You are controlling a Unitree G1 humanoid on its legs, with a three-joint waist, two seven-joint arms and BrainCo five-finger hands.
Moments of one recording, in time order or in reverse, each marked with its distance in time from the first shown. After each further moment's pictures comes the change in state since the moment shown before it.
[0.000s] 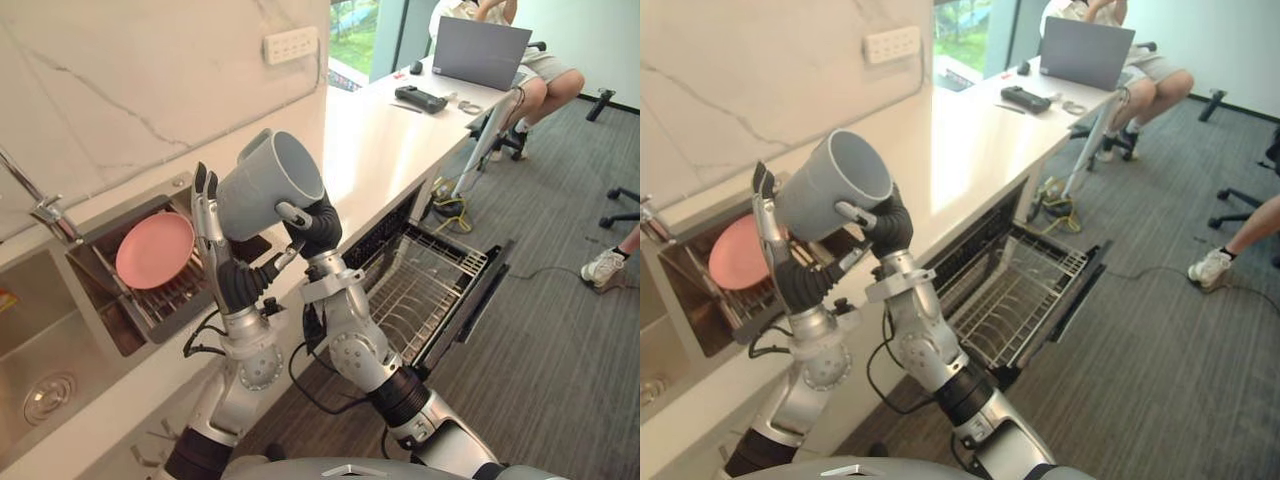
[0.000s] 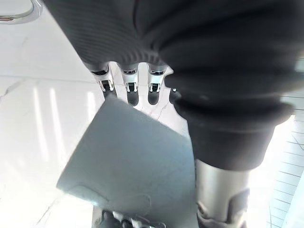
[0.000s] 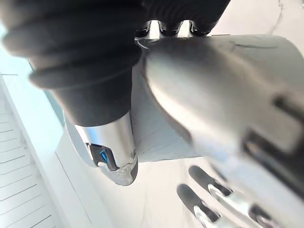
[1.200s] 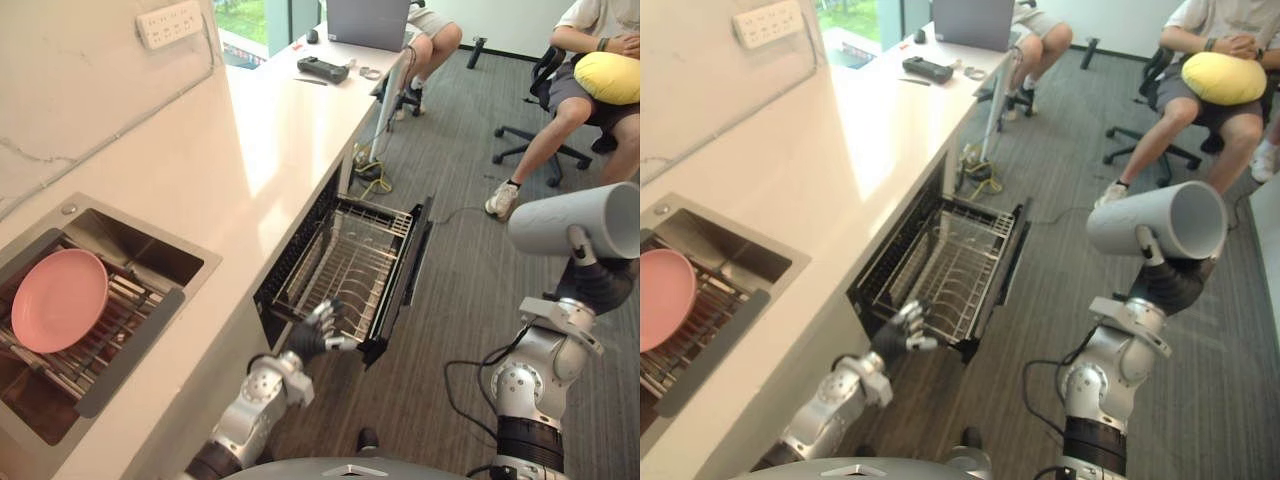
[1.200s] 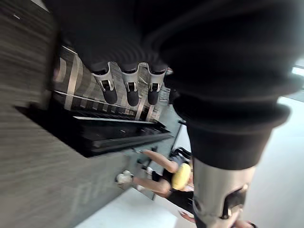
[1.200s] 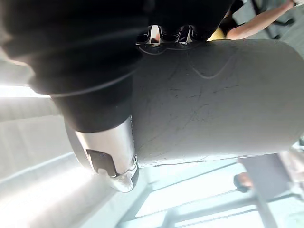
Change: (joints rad) left arm 0.090 0.012 -0.150 0.596 -1.035 0.203 -1.141; right arm 0.350 -0.222 -0.909 0.016 -0.151 -0.035 -0.062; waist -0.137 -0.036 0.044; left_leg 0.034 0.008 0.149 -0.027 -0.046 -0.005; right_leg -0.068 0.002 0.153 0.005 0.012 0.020
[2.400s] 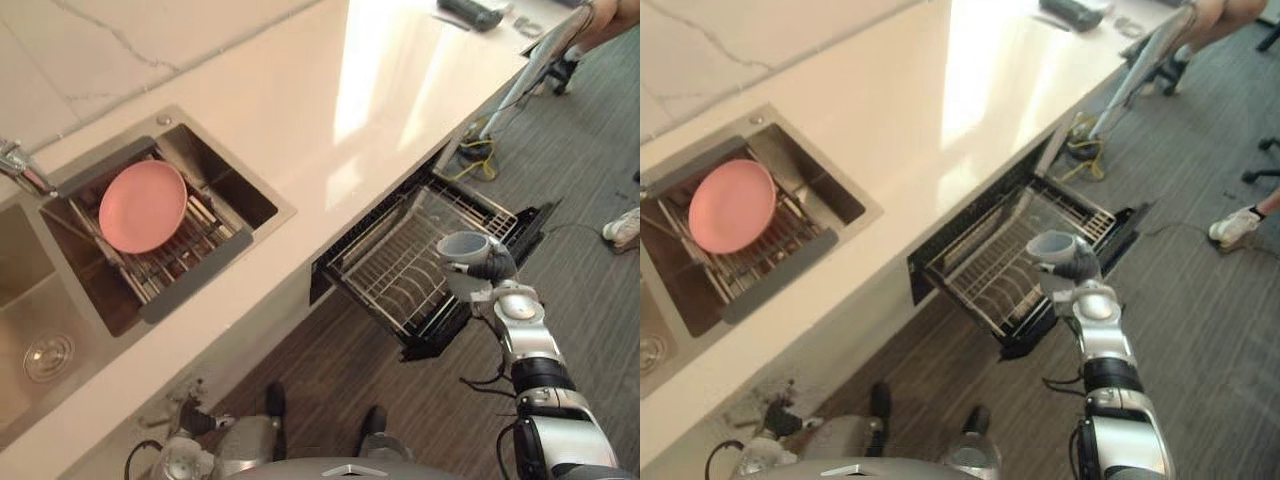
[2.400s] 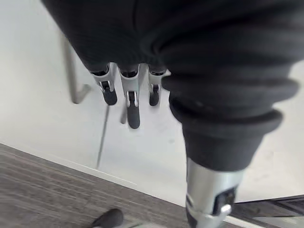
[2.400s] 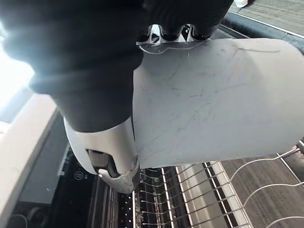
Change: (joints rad) left arm 0.176 0.093 0.465 0.334 0.643 -0.017 0.387; right arm -0.344 -0.307 0.237 0.636 -0.735 0.435 0.031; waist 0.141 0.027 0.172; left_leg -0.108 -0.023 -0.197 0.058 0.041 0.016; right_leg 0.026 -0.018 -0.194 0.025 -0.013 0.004
